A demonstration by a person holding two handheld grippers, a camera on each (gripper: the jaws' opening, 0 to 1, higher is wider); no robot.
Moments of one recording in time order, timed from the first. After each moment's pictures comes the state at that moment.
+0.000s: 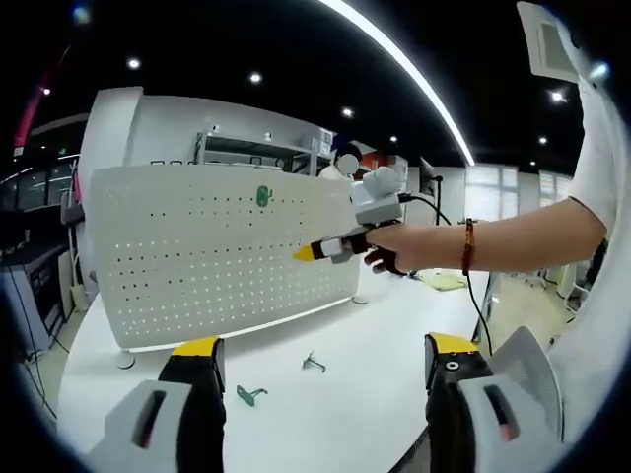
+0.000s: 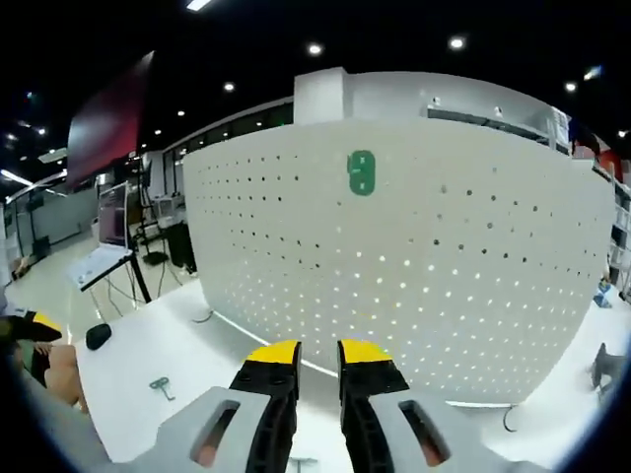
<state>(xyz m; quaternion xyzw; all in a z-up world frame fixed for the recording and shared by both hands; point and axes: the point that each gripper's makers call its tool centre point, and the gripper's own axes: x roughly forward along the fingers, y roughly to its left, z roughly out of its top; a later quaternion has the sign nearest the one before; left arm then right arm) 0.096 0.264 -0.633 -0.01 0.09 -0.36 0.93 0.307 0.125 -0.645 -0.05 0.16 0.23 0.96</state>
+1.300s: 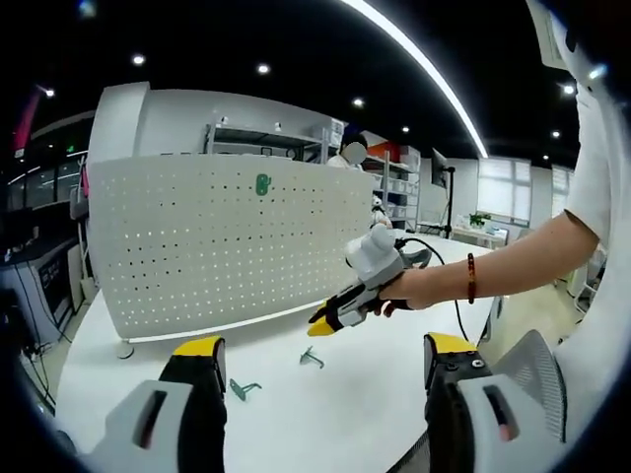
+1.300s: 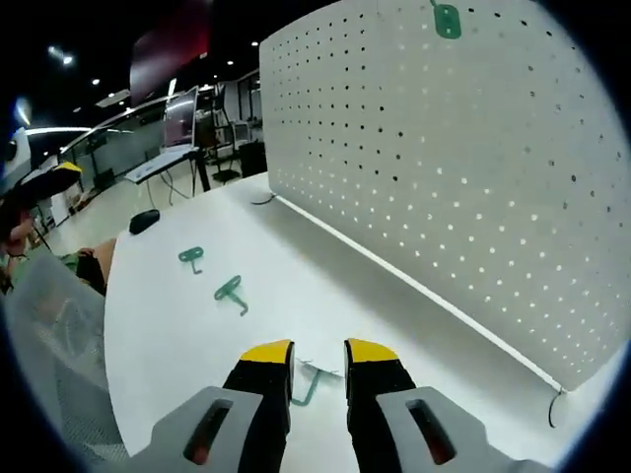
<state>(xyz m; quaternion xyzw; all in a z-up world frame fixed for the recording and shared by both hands) 0.099 0.245 -0.644 0.00 0.11 -0.33 0.94 0.265 0.134 -0.786 -0.13 0.29 0.39 0.87</state>
